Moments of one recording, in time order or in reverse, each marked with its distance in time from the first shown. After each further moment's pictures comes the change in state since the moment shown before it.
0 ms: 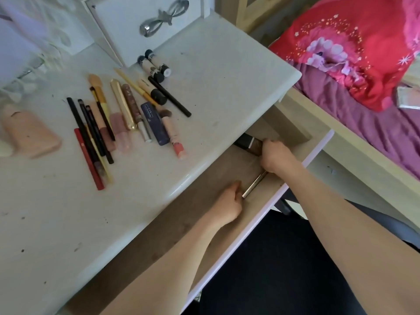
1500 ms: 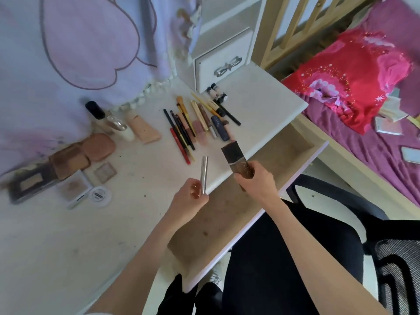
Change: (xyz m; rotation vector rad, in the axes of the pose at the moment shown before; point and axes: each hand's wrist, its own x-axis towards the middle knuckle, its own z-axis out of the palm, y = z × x) left_hand -0.225 -0.043 -0.147 -0.170 0.331 0.023; right_hand -0.219 -0.132 -0.014 0.758 0.184 -0.113
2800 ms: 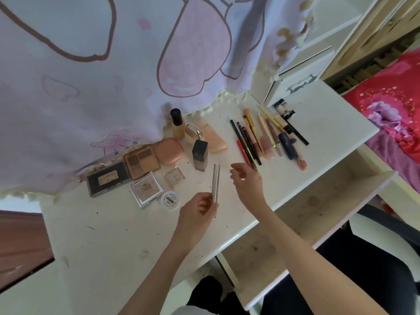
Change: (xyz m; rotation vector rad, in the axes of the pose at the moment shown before) left_hand -0.034 -0.054 -0.125 -0.243 0.222 -0.063; right_hand 0.018 -0.120 0.158 0.204 0.012 -0.140
